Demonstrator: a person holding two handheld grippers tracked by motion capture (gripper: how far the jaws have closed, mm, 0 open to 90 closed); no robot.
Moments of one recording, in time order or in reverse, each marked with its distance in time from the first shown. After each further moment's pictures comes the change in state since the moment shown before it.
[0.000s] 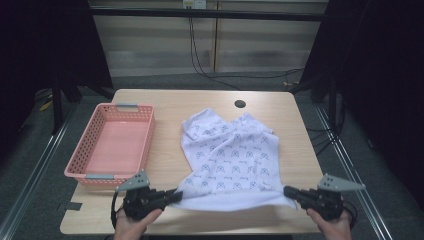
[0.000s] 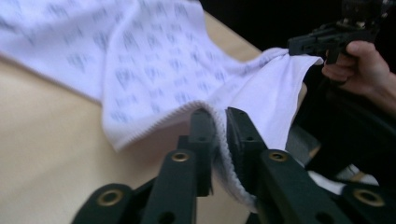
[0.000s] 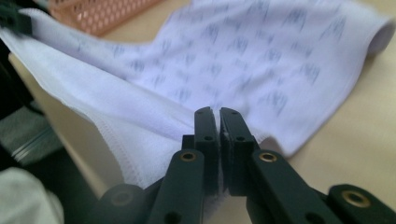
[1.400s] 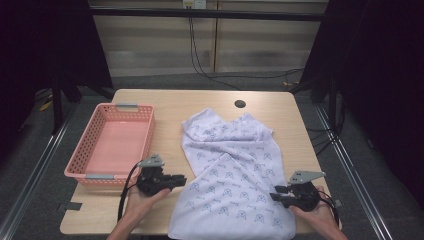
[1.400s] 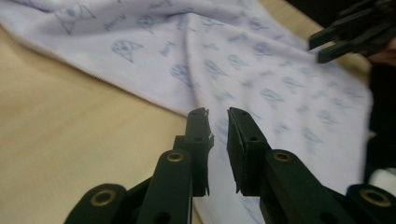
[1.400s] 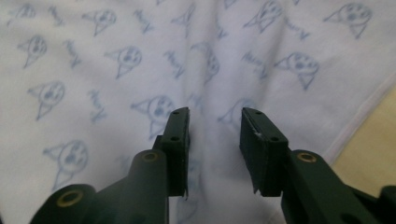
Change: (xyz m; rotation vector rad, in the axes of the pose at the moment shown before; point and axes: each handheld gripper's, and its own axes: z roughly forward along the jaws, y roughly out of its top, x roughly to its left) left arm 0.071 0.034 0.060 0.150 0.088 0.030; right arm -0.021 -0.003 0.063 0.275 -0.037 -0.143
